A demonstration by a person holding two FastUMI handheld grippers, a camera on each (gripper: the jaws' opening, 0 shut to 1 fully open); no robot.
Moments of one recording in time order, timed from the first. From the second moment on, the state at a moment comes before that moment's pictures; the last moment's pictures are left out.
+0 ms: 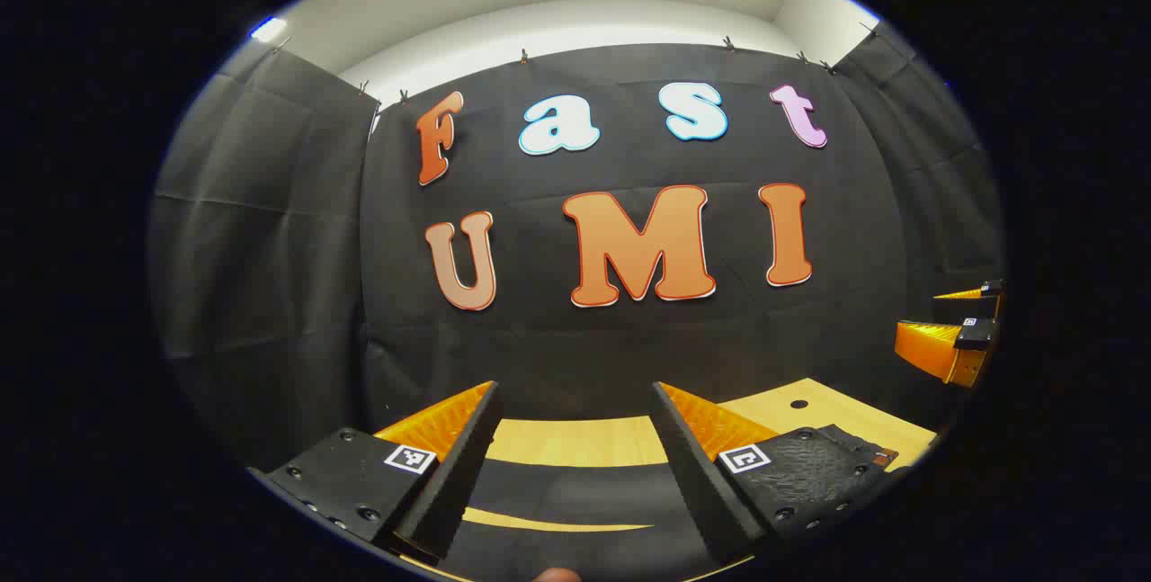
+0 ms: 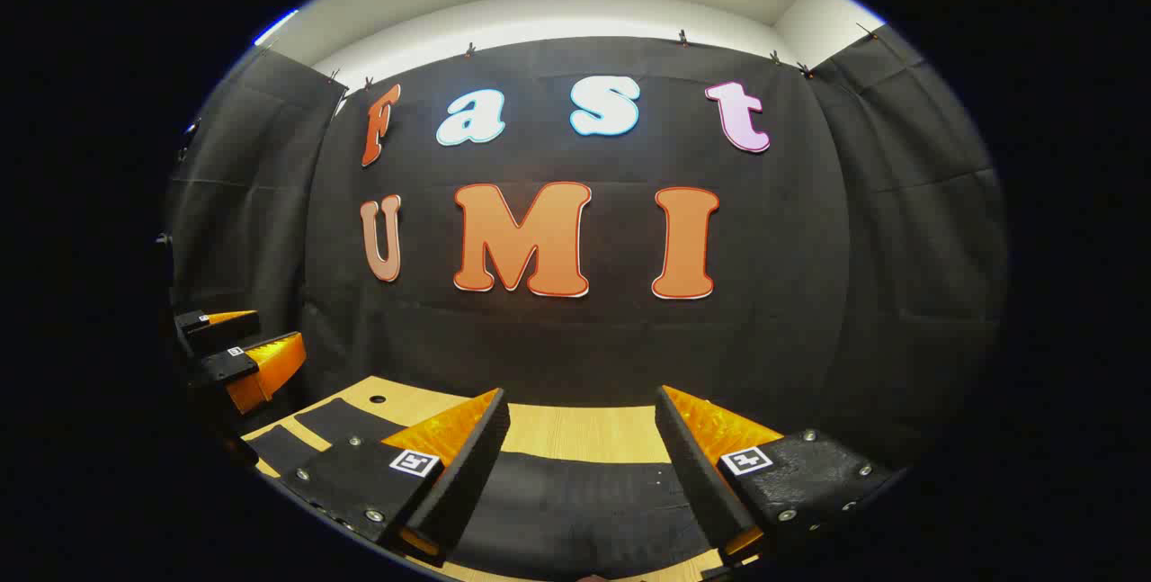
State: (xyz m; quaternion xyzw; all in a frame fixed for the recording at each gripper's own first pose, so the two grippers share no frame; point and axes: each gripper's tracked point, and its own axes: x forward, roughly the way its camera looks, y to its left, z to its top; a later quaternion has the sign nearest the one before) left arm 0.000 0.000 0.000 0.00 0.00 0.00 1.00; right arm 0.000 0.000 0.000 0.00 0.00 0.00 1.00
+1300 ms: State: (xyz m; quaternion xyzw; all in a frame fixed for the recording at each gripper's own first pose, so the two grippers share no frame) left arm 0.010 0.074 -0.062 0.01 0.09 0.11 0.99; right arm 0.023 -0.097 -0.096 0.02 0.12 -0.07 0.99
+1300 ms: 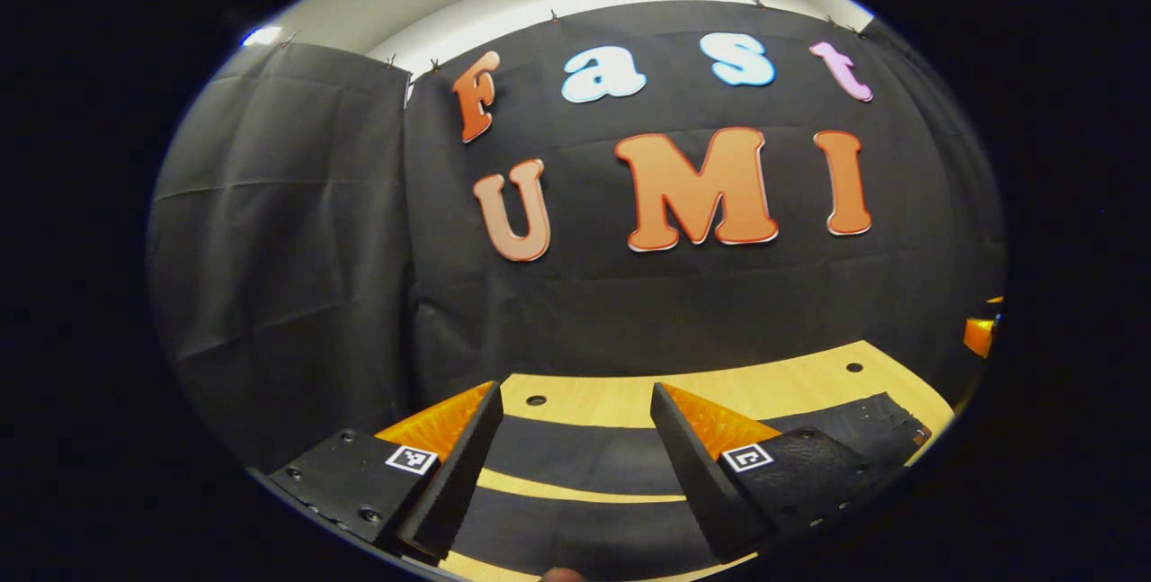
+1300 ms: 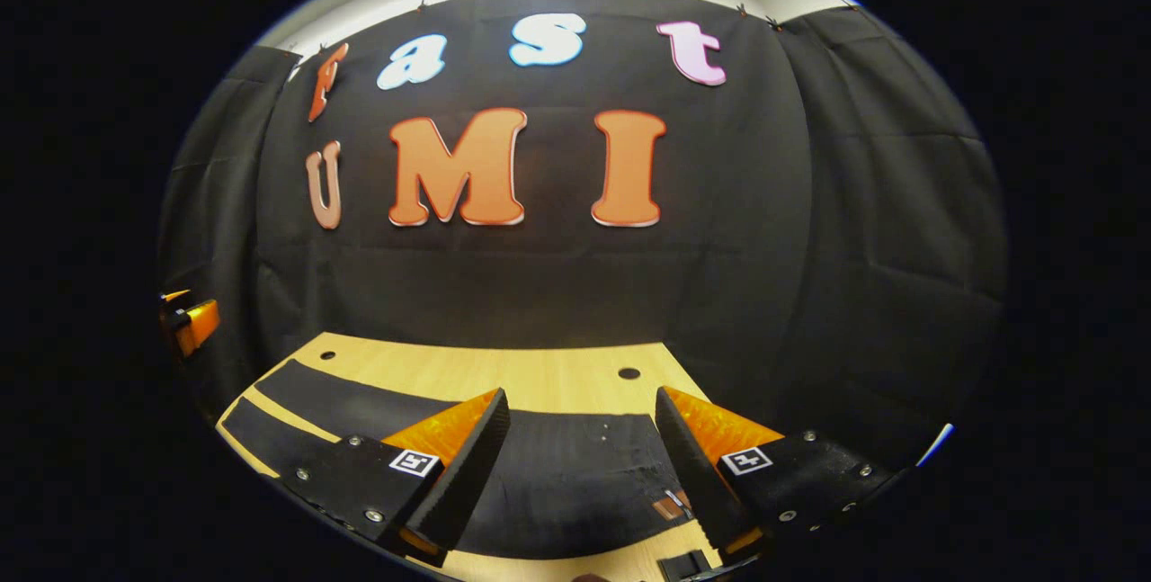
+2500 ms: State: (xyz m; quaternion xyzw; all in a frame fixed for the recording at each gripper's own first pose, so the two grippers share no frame) left arm -0.007 0.309 -0.348 -0.23 0.47 0.28 0.81; right arm 0.007 -0.133 -0.299 0.22 0.45 -0.19 0.84
